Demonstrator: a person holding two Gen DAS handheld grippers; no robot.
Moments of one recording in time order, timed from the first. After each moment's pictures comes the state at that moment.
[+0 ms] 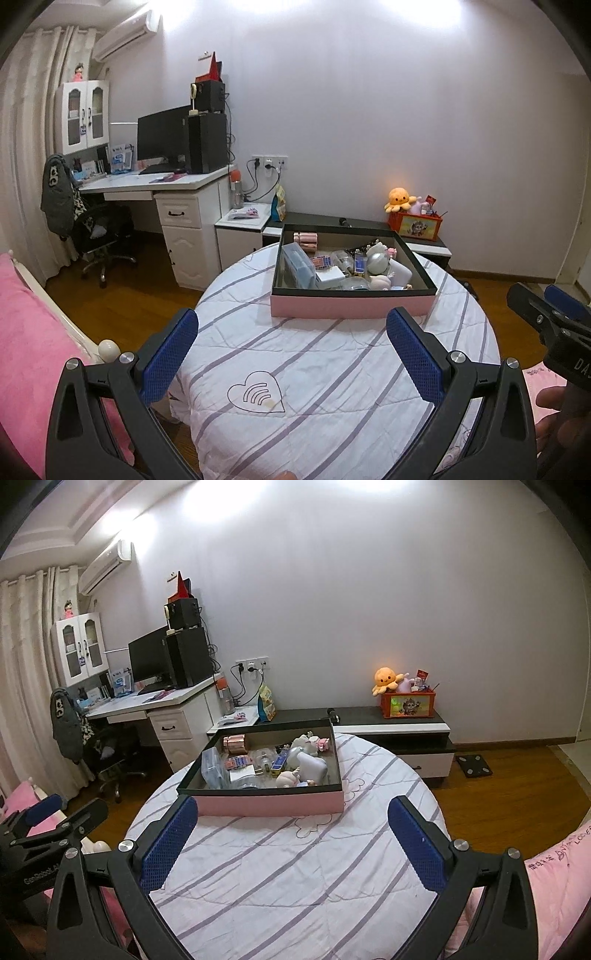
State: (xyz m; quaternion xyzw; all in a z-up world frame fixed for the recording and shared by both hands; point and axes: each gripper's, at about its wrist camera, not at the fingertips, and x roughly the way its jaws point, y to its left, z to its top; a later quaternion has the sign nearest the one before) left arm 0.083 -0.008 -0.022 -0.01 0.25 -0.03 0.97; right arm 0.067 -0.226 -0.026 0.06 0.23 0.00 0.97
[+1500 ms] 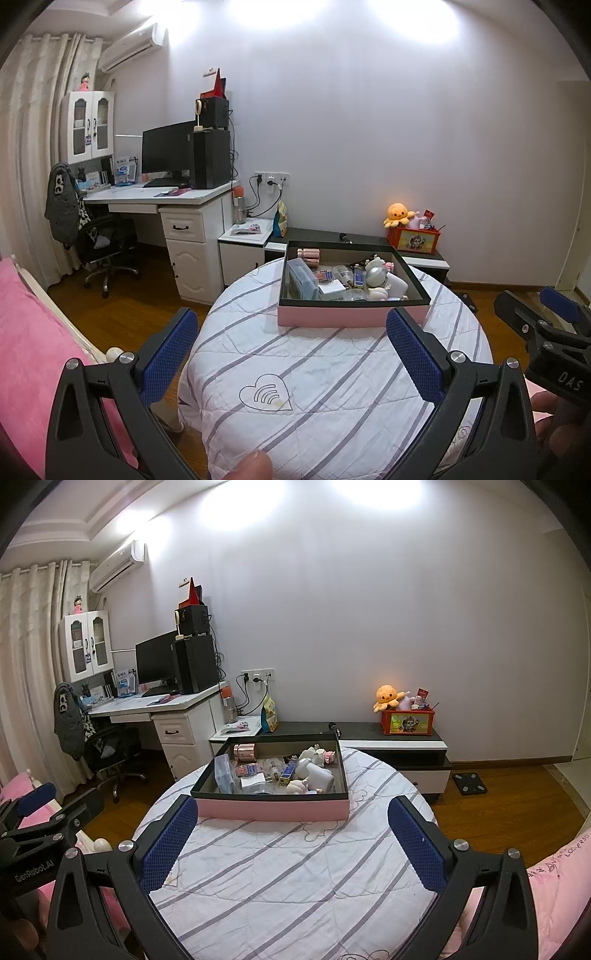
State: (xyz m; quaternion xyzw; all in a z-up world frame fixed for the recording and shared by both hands) left arm 0.054 0.004 -0.004 -0.01 0.22 -0.03 0.98; right arm 0.047 -0.203 -0.009 0.04 0.21 0.00 0.98
